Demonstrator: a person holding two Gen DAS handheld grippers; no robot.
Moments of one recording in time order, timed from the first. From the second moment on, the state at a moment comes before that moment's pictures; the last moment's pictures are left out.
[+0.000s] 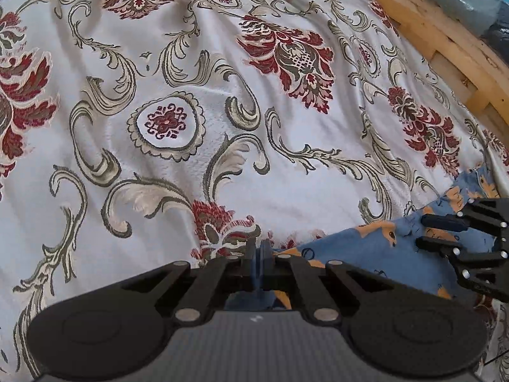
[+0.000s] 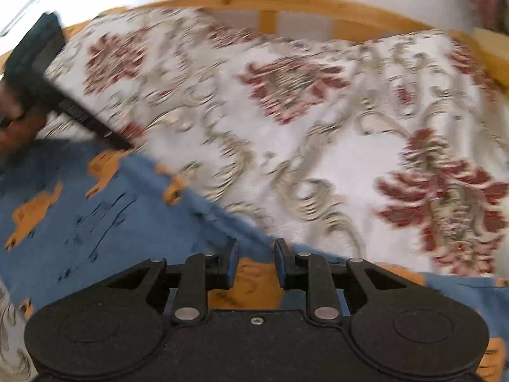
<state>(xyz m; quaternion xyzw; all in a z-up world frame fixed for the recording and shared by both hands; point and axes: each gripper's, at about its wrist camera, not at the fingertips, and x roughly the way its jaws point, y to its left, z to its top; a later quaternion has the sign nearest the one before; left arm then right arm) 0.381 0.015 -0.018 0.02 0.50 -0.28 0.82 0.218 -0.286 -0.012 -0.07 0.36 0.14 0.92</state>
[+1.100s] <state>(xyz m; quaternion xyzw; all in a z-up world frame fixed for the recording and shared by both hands) 0.274 -0.253 0.055 0.15 0.43 -0.41 0.79 0.071 -0.421 -0.008 0.21 0.26 -0.19 0.92</state>
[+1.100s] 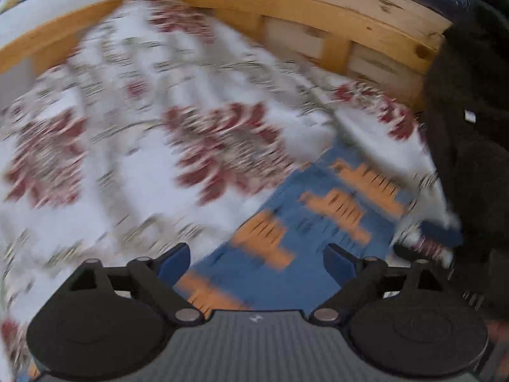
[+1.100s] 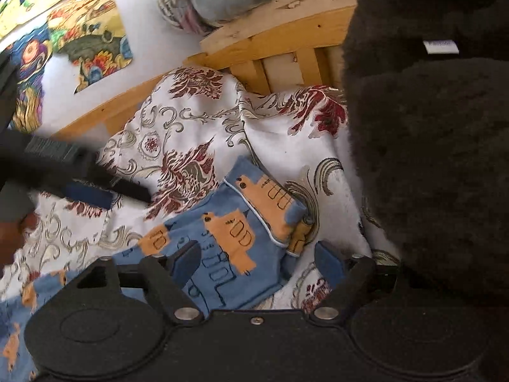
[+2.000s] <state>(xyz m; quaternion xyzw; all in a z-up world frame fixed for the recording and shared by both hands) 0.338 -0.375 0.009 -0.01 0.61 -0.33 0.72 0.093 -0.386 -0.012 0.02 0.27 -0.19 0.94</state>
